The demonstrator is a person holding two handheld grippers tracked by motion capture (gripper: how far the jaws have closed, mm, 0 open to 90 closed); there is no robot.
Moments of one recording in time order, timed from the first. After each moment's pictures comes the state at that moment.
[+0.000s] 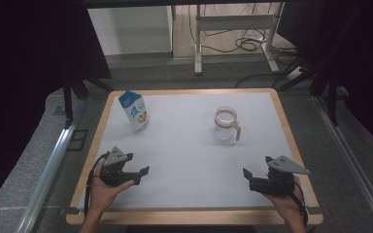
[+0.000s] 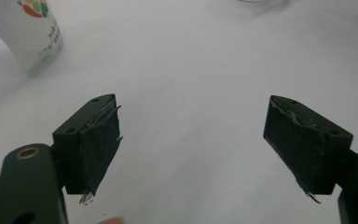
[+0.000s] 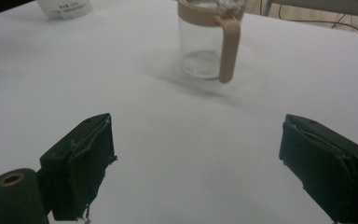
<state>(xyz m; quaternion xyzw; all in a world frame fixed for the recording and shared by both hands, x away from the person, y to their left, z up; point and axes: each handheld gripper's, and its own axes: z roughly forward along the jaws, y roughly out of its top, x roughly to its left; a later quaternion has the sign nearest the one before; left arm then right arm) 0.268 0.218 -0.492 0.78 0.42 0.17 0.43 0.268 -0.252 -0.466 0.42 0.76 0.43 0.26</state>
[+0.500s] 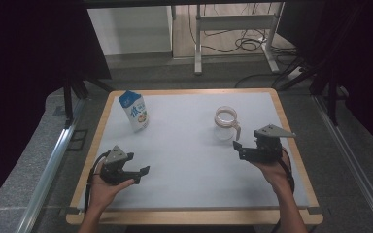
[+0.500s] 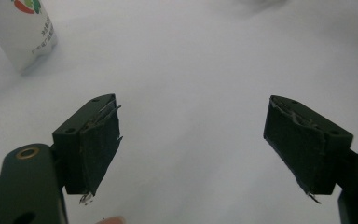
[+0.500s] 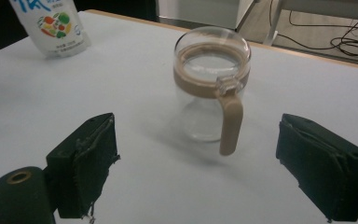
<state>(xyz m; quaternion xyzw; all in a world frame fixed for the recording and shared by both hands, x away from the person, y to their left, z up) 0.273 0.220 -0.495 0.78 0.42 0.17 0.43 0.343 -0.226 -0.431 0.42 0.76 0.44 0.24</state>
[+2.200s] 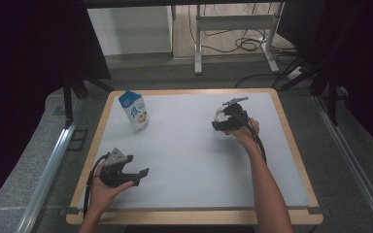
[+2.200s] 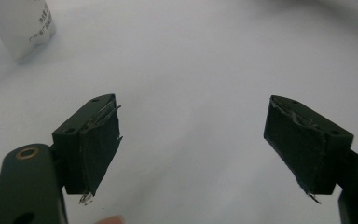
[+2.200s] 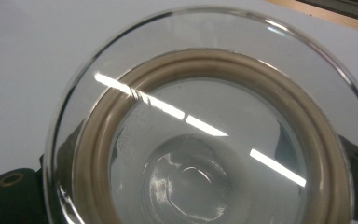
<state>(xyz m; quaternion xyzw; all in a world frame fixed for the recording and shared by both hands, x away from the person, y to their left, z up) 0.271 0.222 -0.503 0.79 0.42 0.16 0.42 0.488 -0.162 -0.480 0.43 0.82 0.32 0.19</state>
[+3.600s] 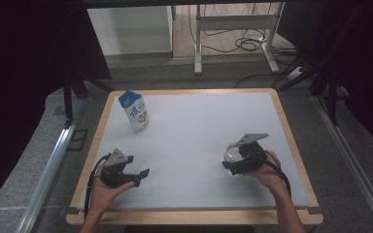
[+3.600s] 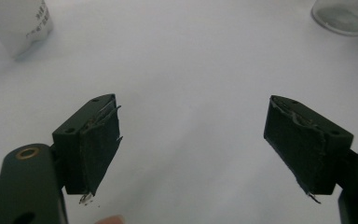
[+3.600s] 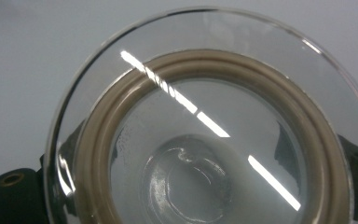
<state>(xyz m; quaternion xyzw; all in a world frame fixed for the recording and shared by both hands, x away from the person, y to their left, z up) 0.269 0.221 -0.503 0.79 0.43 0.16 0.42 0.353 -0.206 -0.479 0.33 0.87 0.34 0.14</state>
